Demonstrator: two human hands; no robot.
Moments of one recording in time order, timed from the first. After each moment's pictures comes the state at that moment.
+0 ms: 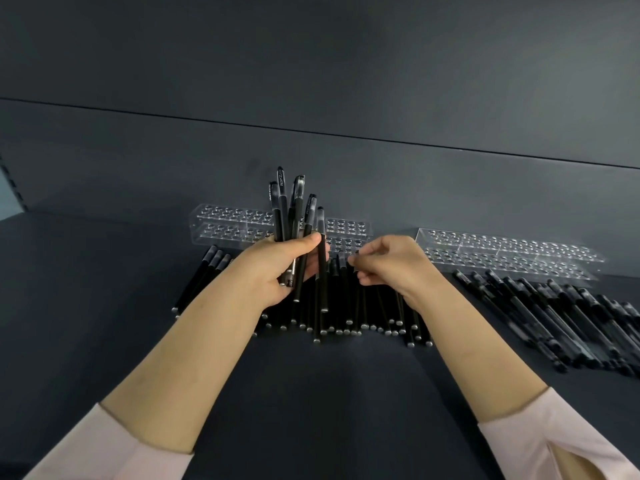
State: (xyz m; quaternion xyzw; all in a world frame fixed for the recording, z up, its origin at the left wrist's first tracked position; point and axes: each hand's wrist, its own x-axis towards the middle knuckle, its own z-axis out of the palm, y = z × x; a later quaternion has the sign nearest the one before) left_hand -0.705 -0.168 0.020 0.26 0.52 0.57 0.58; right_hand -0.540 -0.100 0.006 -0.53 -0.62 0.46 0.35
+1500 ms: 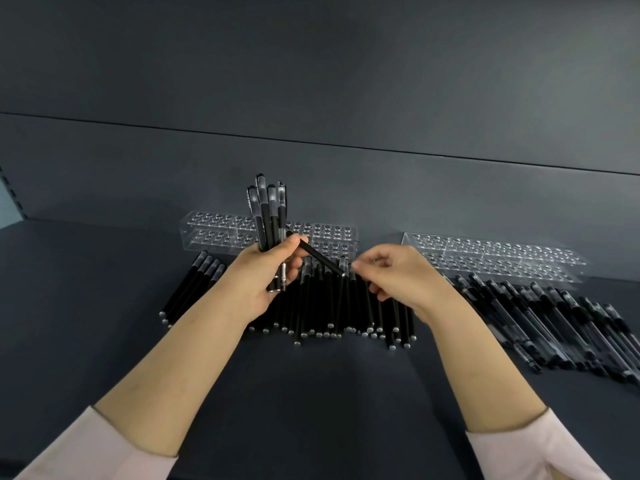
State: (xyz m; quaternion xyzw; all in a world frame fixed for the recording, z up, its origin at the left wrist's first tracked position) left_hand -0.696 -0.166 0.012 0.28 0.53 0.61 0.51; right_hand -0.507 -0.114 0.019 -0.51 -0.70 0.40 0.29
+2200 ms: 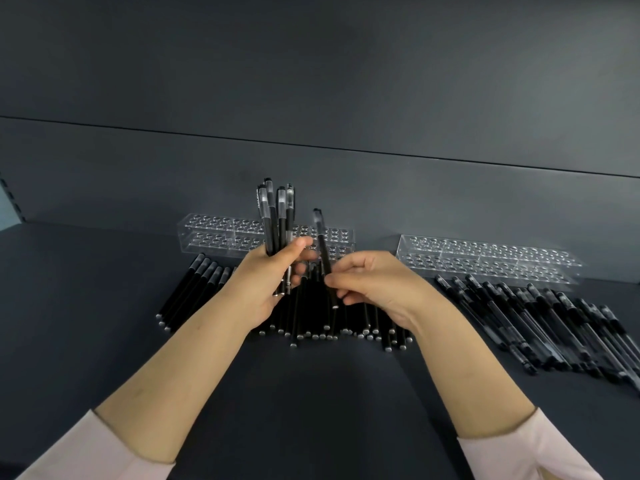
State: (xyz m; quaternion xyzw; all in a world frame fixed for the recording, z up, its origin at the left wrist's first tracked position) left_hand -0.684 -0.168 0.010 0.33 0.54 0.60 0.49; right_hand -0.523 -0.125 0.020 -0.43 -0.67 0.54 0.28
